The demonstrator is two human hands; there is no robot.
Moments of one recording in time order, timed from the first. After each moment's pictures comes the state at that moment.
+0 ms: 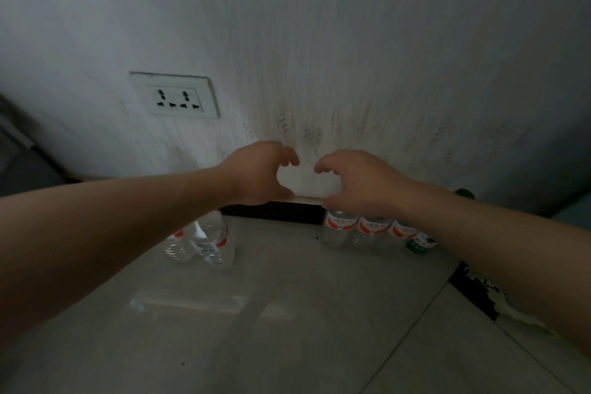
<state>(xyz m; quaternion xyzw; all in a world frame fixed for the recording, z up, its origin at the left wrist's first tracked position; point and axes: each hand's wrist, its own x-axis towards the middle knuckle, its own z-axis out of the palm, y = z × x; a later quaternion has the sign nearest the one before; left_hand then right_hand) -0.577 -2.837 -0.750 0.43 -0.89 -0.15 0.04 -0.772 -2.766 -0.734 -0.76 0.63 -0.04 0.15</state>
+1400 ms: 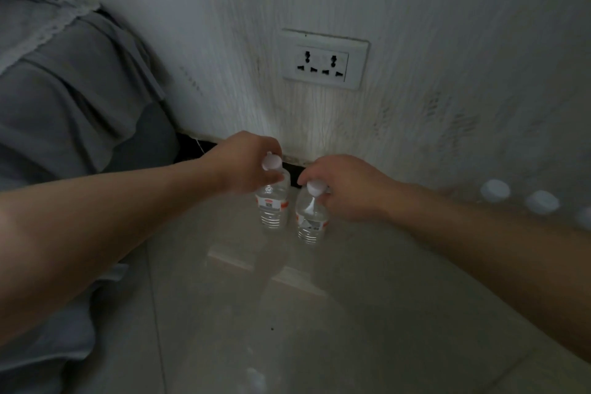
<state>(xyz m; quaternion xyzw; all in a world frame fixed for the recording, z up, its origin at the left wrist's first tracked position) -0.379 -2.851 -0.781 0.56 -0.81 -0.14 0.04 -0.587 -2.812 -0.774 -0.84 0.49 -0.02 0.22</state>
